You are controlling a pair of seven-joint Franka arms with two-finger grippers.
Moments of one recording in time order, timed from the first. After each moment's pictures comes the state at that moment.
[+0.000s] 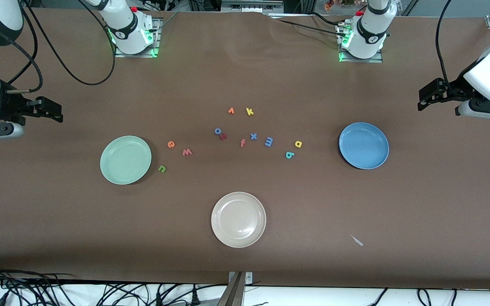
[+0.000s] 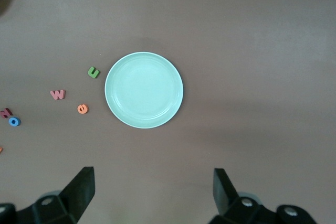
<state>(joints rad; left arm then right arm) -0.02 0.00 -0.04 -1.63 -0.03 1.61 0.05 0.12 0.15 -0.08 -1.49 -0.03 1.56 -0.07</state>
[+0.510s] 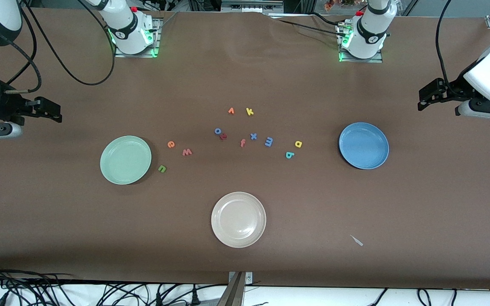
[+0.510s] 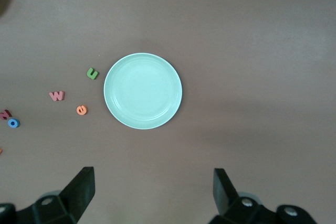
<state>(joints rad) -0.02 0.00 -0.04 -1.63 -0.03 1.61 0.05 0.12 0.15 -0.08 -1.49 -0.03 1.57 -0.07</state>
